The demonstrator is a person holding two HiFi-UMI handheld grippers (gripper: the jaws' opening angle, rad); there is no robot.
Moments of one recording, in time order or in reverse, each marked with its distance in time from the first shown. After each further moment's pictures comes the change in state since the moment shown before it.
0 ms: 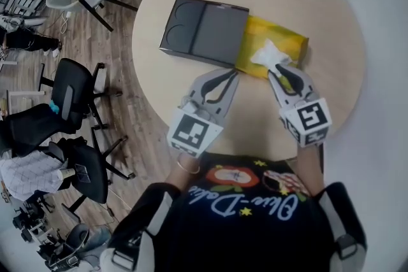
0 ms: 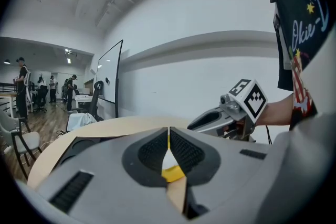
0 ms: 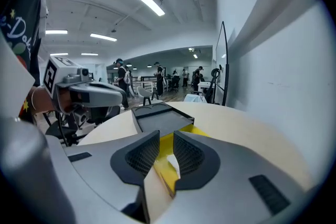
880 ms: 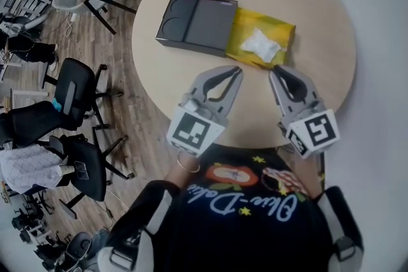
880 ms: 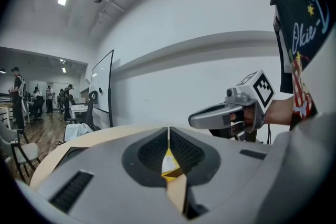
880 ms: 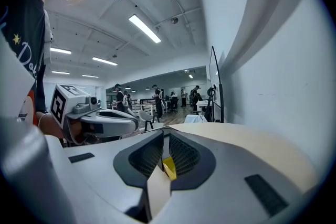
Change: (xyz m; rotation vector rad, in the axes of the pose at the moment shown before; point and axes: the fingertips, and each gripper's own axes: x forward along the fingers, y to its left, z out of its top) left arm -0.019 -0.065 0.028 0.076 -0.053 -0.017; right arm -0.090 0.029 0.037 0.054 -0.281 -0.008
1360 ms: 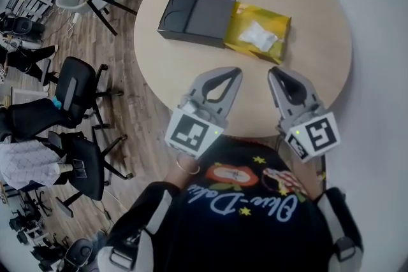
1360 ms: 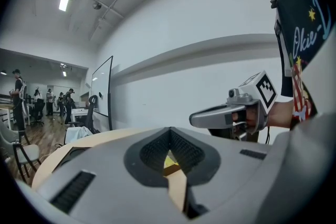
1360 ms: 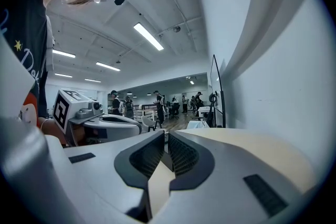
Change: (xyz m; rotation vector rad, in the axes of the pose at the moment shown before) left arm -0.034 -0.037 0.009 0.017 -0.048 0.004; right arm -0.042 0.039 0.011 -0.008 -0.078 0.011
